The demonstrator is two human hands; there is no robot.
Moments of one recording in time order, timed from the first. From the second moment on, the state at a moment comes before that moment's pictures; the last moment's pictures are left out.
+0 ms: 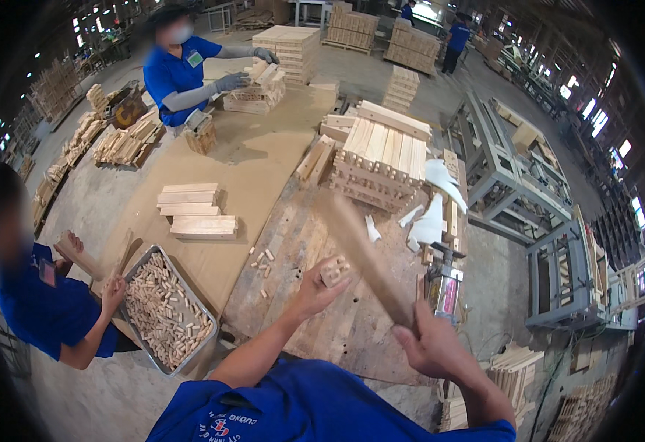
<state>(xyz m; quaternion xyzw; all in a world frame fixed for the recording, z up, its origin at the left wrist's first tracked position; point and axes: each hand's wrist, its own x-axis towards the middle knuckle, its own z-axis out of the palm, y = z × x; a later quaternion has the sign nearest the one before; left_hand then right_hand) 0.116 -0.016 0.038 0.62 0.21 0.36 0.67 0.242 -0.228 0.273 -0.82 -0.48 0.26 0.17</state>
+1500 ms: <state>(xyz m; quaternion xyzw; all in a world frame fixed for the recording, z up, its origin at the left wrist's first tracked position) 0.113 -0.009 0.025 0.65 0.20 0.37 0.63 0.234 -0.217 0.269 -0.67 -0.42 0.16 0.59</state>
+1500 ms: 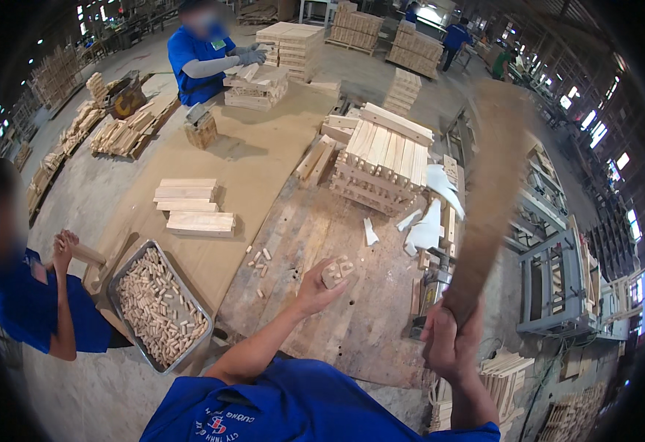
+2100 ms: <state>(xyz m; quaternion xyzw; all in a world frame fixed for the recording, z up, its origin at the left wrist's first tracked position) 0.114 -0.015 0.024 0.71 0.24 0.37 0.55 0.259 -0.236 0.202 -0.82 -0.51 0.23 0.16</state>
